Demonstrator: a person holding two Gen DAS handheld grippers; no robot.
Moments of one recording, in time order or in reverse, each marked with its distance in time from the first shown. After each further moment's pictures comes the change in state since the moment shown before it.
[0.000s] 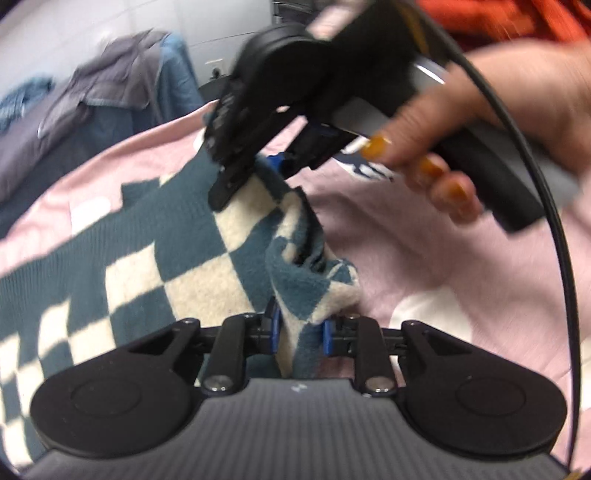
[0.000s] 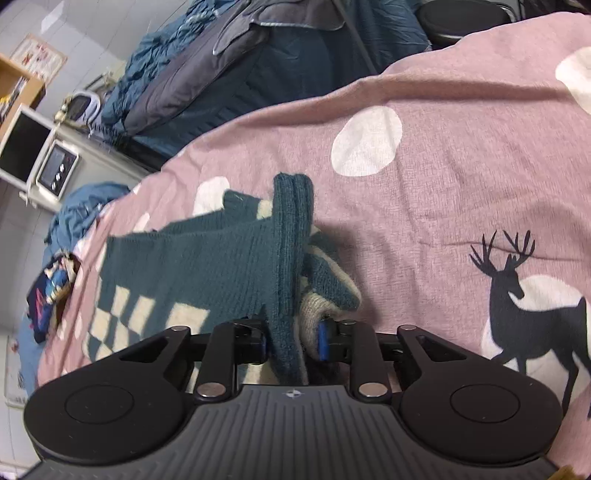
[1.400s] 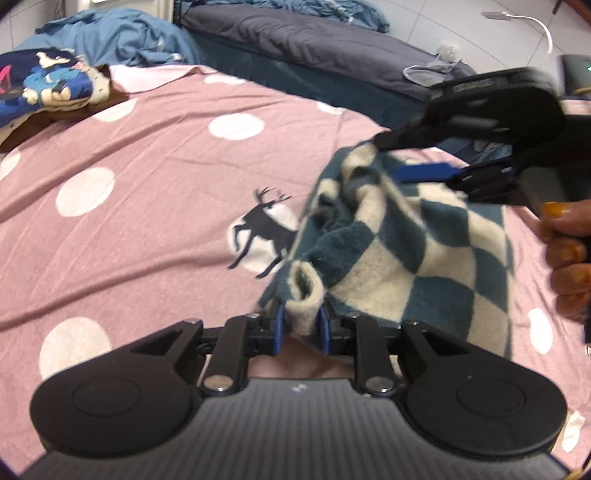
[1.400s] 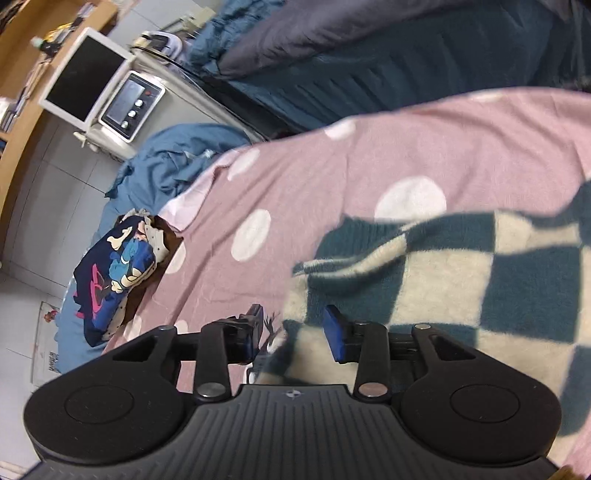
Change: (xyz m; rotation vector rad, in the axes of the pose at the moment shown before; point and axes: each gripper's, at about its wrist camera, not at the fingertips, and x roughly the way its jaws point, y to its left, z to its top) left arm -0.142 0.308 -0.210 -0.888 -0.076 0.329; right arm 0.149 0.272 0.001 -0.165 0.081 0.146
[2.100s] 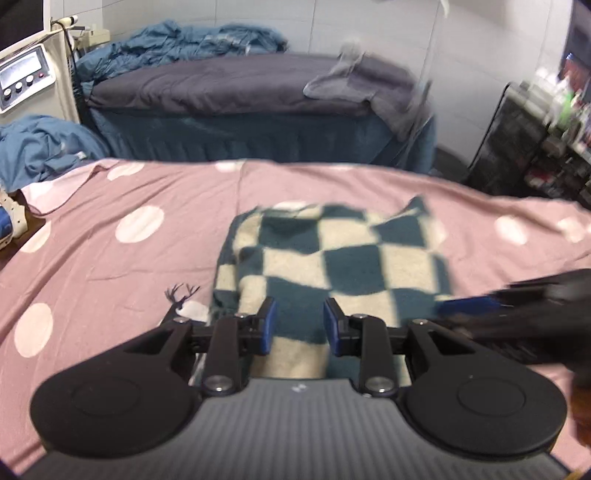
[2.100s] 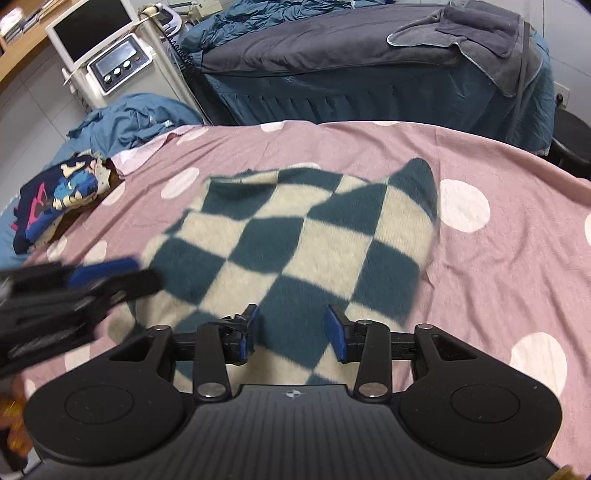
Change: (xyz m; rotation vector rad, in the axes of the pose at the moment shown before) left arm 0.010 -0.082 0.042 0.341 -0.076 -0.065; right arm -0.071 -0.024 -0.079 -0.256 -0.061 -0.284
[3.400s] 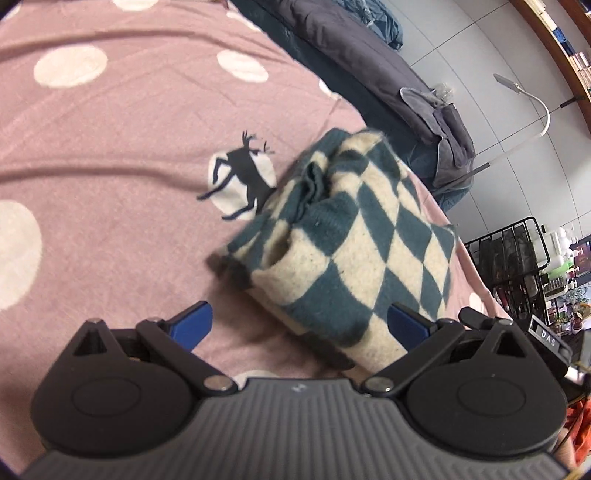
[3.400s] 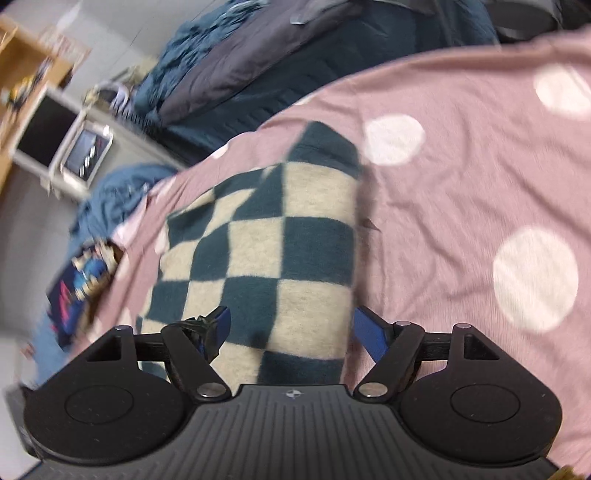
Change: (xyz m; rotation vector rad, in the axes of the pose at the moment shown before) left arm 0.004 0.094 -0.106 -0.681 0.083 -0.258; right arm -0.009 -0.087 -0.029 0.467 -0.016 0.174
